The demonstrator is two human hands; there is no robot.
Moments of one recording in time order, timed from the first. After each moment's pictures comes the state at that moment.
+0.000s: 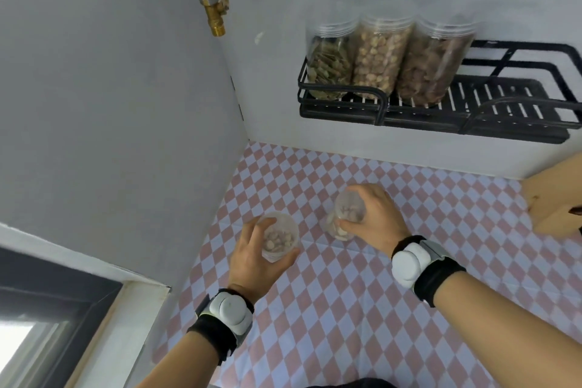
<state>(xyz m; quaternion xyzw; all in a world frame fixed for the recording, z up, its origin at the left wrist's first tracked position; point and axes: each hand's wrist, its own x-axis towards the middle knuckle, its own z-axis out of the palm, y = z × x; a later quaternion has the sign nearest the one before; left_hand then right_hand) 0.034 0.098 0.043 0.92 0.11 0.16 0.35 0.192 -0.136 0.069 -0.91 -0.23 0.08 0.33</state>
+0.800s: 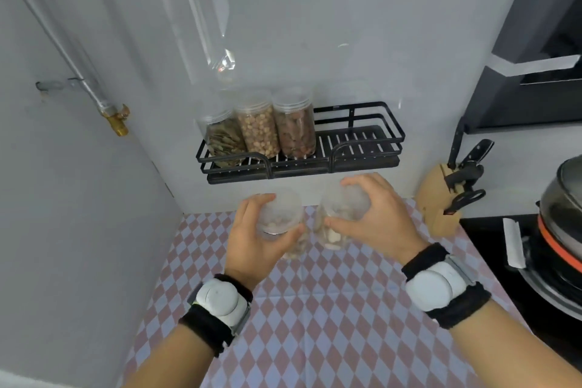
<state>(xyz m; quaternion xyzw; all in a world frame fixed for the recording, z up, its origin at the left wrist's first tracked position) 0.127 -0.037 0.182 0.86 -0.09 0.27 0.42 0.166 -0.279 0.214 -0.88 -0.18 -0.15 0.42</state>
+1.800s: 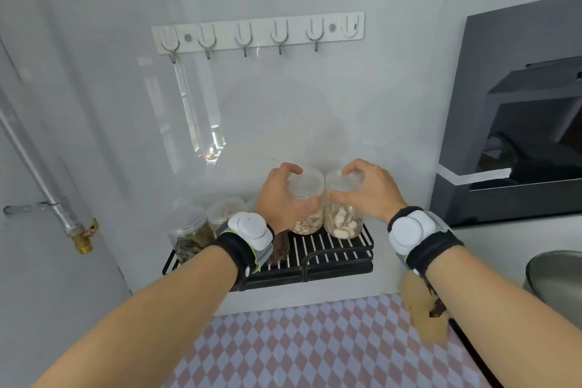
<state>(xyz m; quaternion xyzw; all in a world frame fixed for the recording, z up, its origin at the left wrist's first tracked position) 0.323 -0.127 0.362 0.87 -0.14 0.20 0.42 0.330 -0.336 0.371 -0.89 -0.09 -0.20 0.40</state>
